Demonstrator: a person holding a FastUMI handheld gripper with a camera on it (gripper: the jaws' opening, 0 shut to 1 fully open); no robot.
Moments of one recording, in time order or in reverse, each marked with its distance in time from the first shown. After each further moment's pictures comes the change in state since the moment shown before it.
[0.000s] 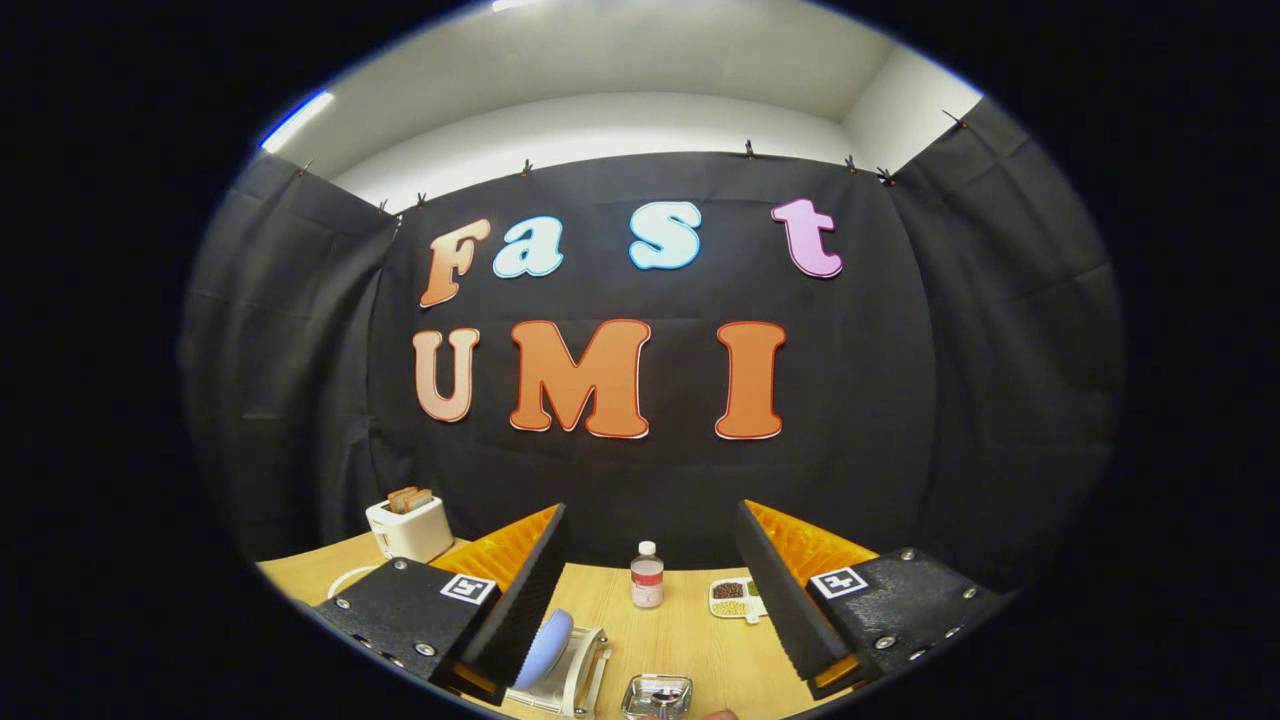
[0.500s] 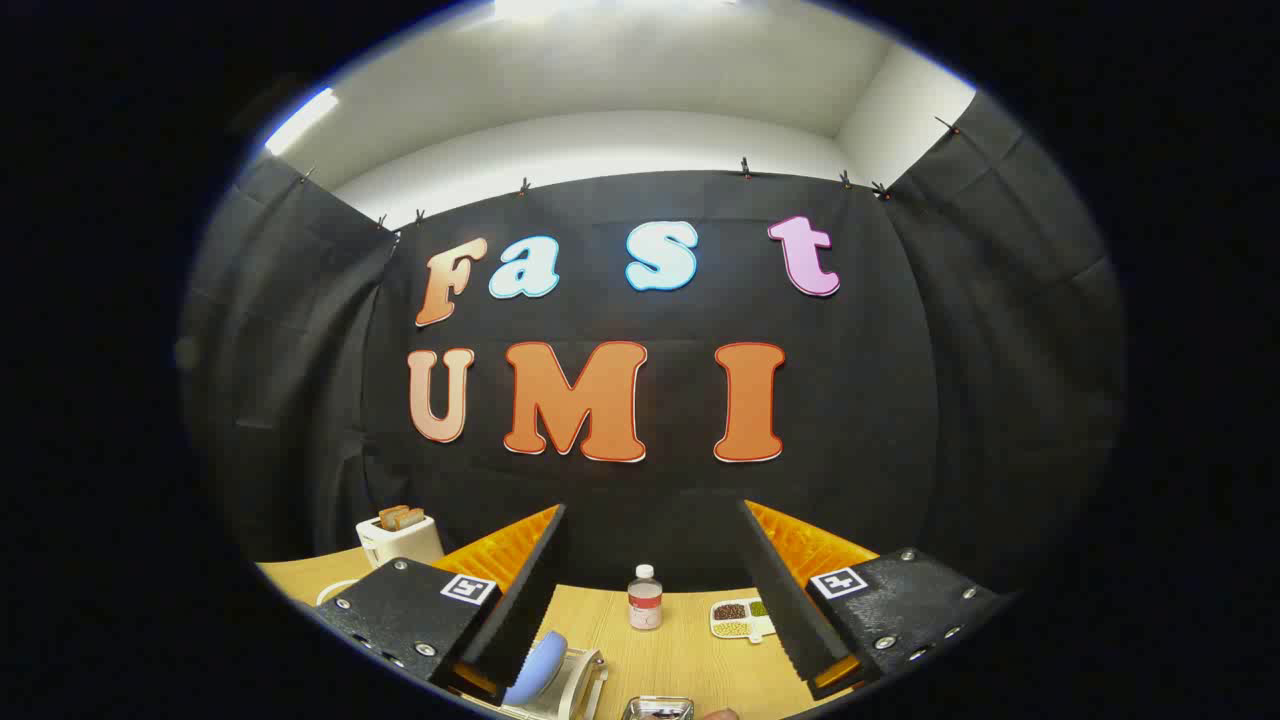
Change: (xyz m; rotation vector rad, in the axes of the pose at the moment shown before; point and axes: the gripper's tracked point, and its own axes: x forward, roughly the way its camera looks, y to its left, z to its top) arm 0.017 0.002 0.000 0.023 -0.074 -0.001
